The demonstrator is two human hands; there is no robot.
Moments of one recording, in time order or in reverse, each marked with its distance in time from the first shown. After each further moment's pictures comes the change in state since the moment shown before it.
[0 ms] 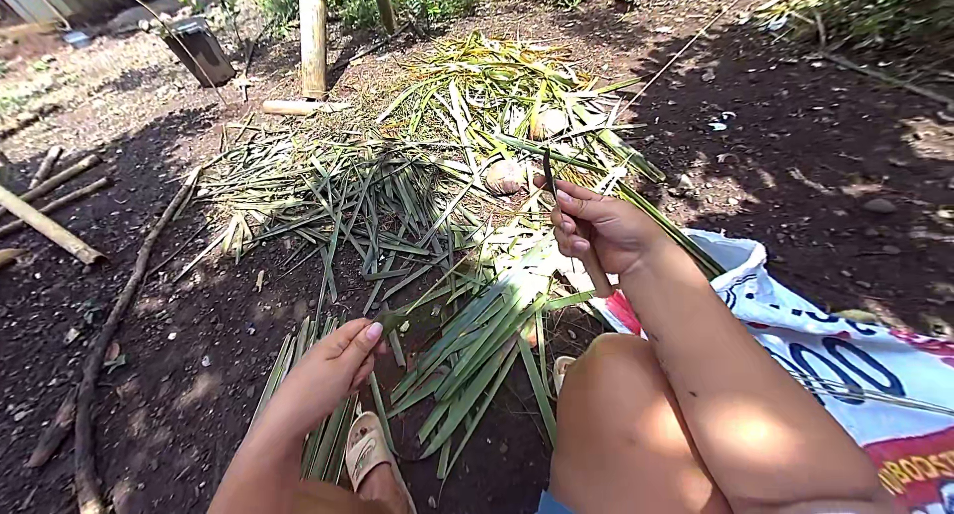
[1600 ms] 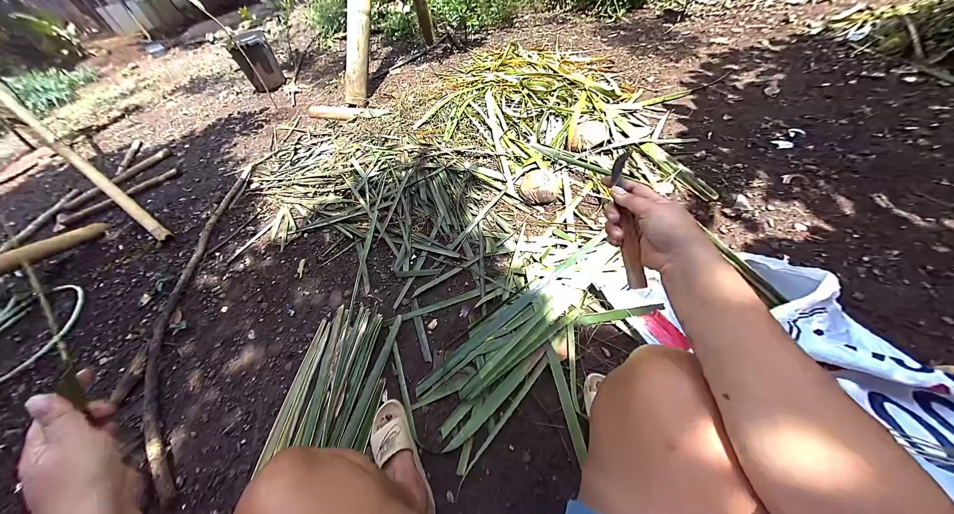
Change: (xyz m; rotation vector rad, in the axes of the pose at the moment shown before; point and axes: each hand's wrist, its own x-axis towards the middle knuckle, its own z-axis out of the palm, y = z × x) left_hand -0.152 -0.084 -0.139 0.097 1.398 -0.054; right_hand 0.026 0.010 -0.022 -0.179 0.367 -0.119
